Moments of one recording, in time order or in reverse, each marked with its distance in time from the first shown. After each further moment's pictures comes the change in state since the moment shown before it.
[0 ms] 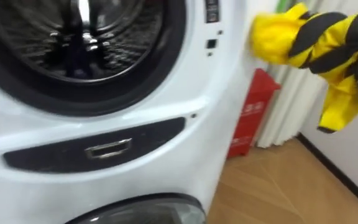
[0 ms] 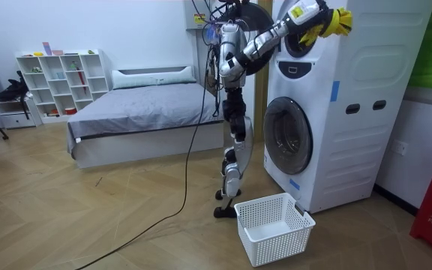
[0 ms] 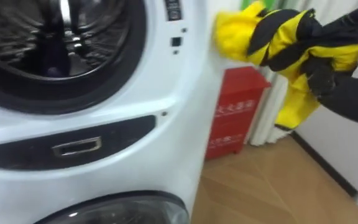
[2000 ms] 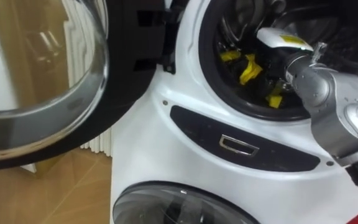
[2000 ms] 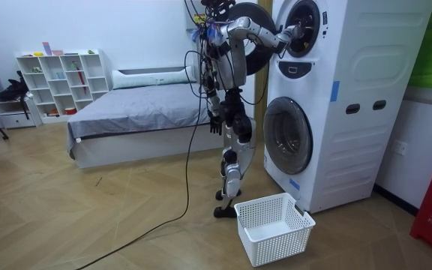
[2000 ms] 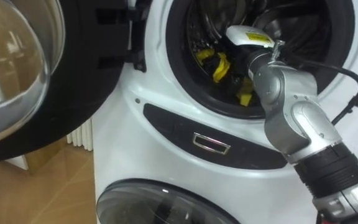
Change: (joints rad) left arm -0.179 0.055 -0.180 -0.071 -0.007 0.232 -0.117; right arm -0.964 -0.102 0.874 0.849 -0.774 0.308 0.331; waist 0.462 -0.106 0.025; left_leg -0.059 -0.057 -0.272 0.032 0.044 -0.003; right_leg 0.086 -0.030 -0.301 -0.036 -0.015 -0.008
